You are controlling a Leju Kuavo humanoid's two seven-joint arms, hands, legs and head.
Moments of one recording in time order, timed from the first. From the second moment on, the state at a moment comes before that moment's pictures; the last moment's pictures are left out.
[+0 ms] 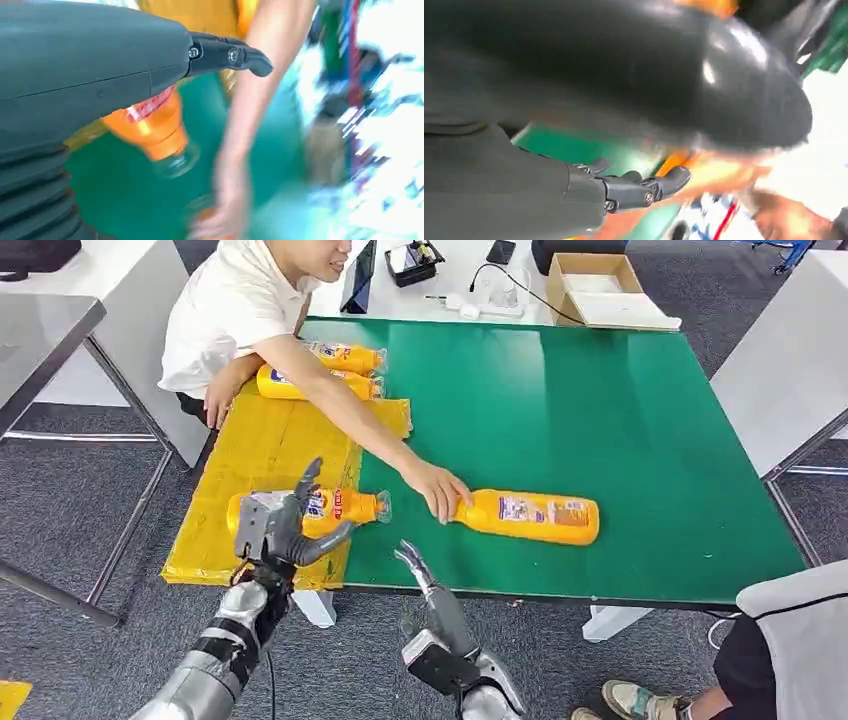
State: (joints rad) left arm -0.32 -0.15 -0.16 -0.91 -0.15 -0.07 -0.46; right arm -0.14 0.15 0.61 -0.99 0.47 -0.29 -0.66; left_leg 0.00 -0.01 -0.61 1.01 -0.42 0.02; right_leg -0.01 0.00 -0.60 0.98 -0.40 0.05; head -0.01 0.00
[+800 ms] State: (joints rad) left arm -0.03 -0.14 -0.29 -1.45 -0.05 0.15 -0.41; right arm -0.06 -0.02 0.36 -1.13 0.85 -0.60 -0.42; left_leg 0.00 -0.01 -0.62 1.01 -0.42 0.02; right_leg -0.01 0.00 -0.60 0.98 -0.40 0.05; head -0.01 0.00
